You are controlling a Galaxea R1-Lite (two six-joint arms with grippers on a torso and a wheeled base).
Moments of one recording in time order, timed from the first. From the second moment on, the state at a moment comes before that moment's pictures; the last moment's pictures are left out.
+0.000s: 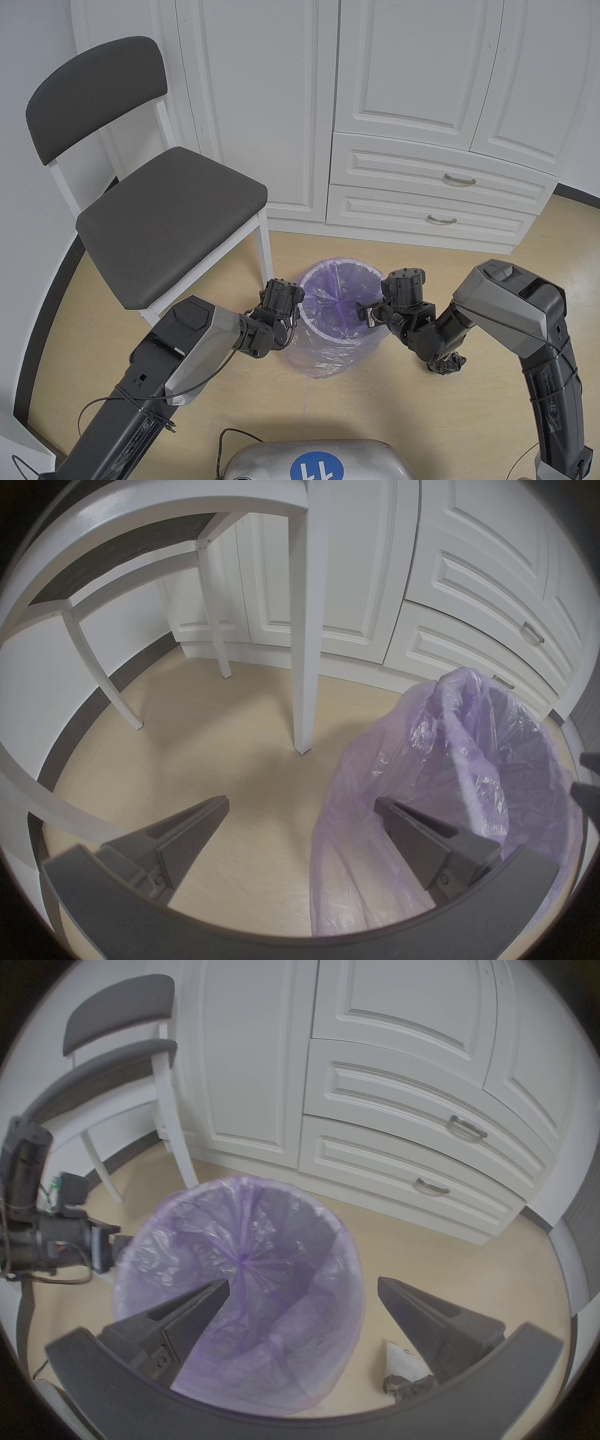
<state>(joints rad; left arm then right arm) -0.51 2.90 -2.00 -0.28 0.49 -0.41 0.41 2.56 -1.31 -0.85 -0.31 -0.06</state>
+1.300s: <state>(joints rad) -0.51 2.89 -2.00 -0.28 0.51 -0.41 0.31 2.44 -1.11 -0.83 -0.40 -0.32</state>
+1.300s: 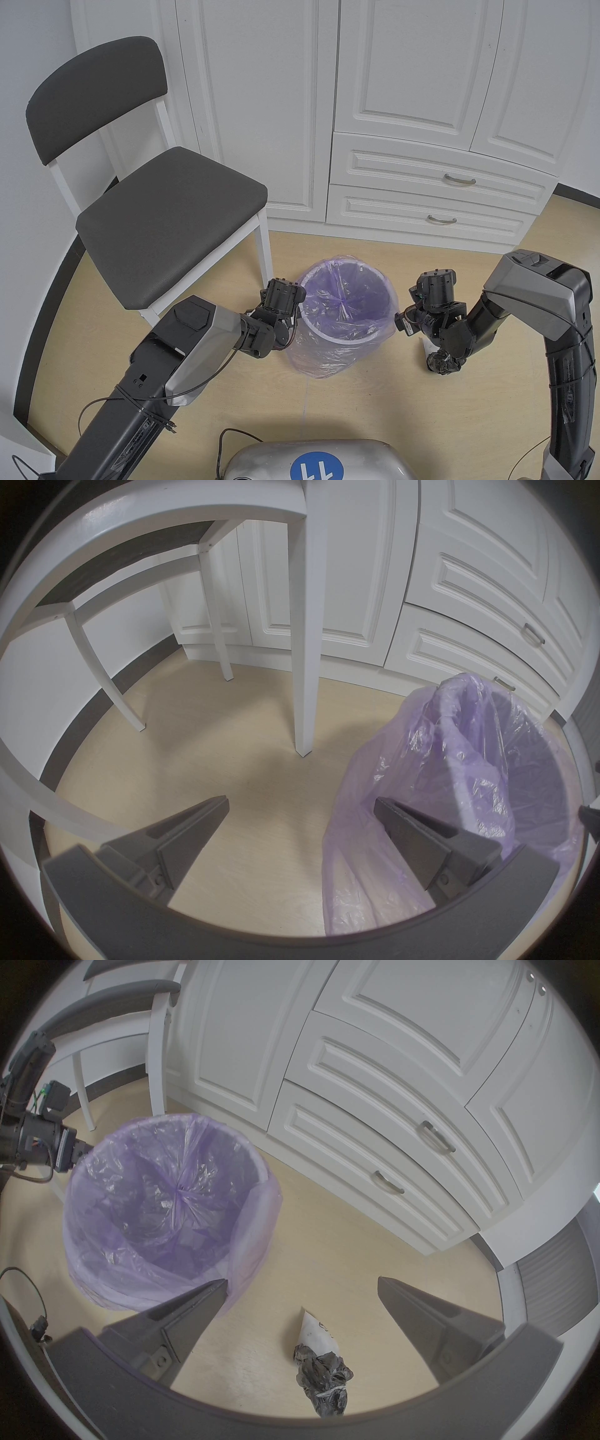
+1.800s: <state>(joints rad) -0.52 2.90 -2.00 -0.28 0.51 -0.41 0.28 2.55 -1.20 -0.79 -0.38 -0.32</state>
